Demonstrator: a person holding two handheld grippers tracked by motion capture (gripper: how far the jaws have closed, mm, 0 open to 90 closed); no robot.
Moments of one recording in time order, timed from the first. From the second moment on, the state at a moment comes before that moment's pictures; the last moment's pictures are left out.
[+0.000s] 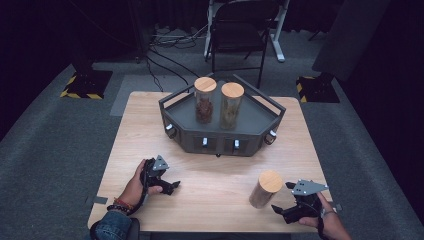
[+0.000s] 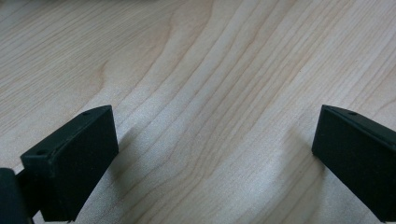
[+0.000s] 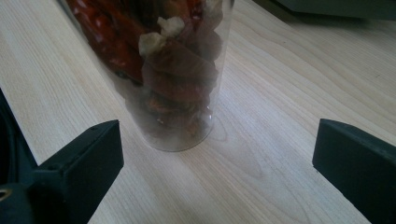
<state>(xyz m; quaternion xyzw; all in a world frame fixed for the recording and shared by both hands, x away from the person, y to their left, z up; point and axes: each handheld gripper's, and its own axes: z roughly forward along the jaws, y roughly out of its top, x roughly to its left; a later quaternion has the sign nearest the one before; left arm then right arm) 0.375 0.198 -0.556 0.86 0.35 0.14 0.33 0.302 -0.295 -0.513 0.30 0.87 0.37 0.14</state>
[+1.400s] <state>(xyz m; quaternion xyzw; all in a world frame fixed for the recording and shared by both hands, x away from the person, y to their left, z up) 0.375 0.198 -0.556 0.86 0.35 0.14 0.33 0.309 -0.261 -0.507 0.29 0.86 0.41 0.12</state>
